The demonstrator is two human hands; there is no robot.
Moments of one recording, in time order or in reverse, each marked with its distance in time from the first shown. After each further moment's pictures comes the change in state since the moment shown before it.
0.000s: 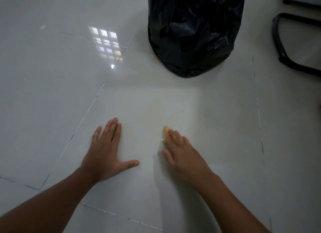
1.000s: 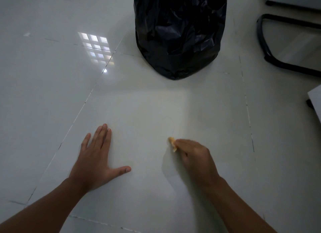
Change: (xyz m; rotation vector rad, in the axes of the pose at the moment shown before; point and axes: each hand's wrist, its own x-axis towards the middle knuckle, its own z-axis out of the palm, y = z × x) left_hand 0.000 0.003 -0.003 0.010 -0.005 0.013; right_hand -0.022 0.041 -0.006 0.121 0.603 -0.039
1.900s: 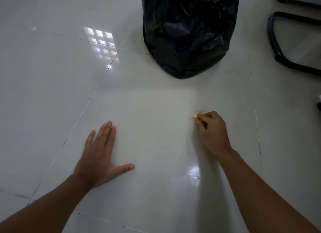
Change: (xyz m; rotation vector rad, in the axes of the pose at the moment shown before) left_hand 0.000 -0.003 0.003 -0.003 0.007 0.003; right_hand 0.063 0.054 -0.009 0.018 -0.015 0.397
